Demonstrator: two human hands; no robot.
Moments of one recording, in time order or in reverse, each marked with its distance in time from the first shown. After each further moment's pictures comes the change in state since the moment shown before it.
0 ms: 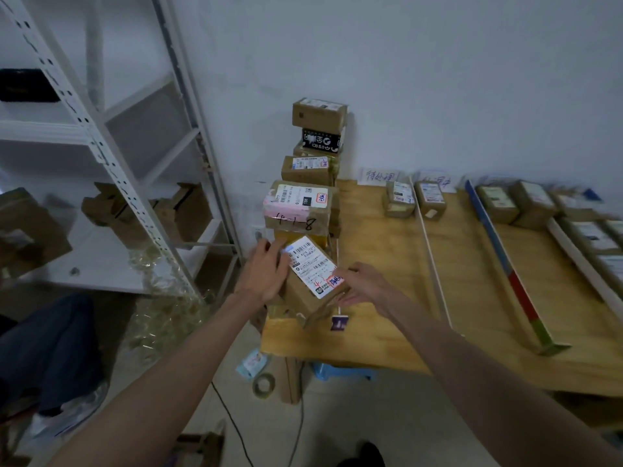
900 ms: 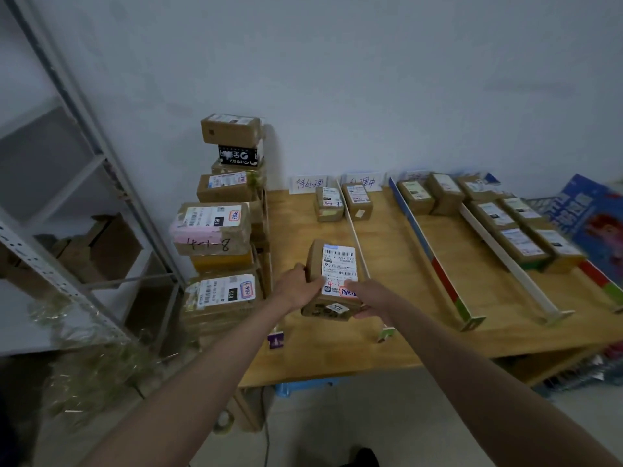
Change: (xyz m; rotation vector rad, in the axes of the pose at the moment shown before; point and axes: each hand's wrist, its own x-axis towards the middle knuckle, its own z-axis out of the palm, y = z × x) left_hand 0.031 0.174 0.108 -0.137 -0.426 -0.035; right_hand -0.012 0.077 -0.143 0.068 0.169 0.127
